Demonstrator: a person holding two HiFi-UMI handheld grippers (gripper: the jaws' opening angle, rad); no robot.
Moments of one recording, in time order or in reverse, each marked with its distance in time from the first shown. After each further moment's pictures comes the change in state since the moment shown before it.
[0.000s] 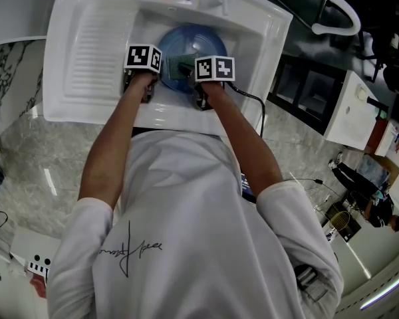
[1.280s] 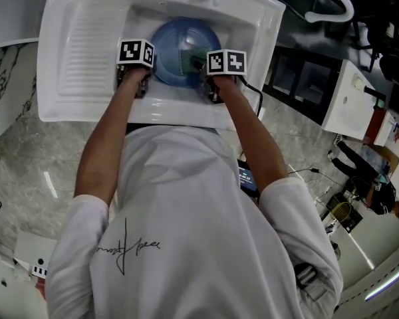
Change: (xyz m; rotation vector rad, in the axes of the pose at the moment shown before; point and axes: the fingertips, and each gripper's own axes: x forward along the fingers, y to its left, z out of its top) left arm -0.001 0.000 0.001 0.002 0.000 -0.005; right arm -0.042 -0.047 0.006 -0.006 -0.018 -0.099
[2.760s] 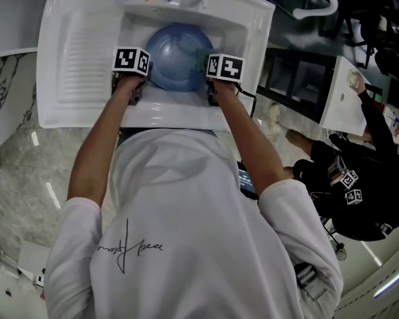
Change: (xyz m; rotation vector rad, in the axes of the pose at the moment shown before) left arm -0.005 -0.009 -0.002 0.091 0.008 -0.031; right arm -0.051 -0.052 0.022 -0.024 -0.161 -0.377
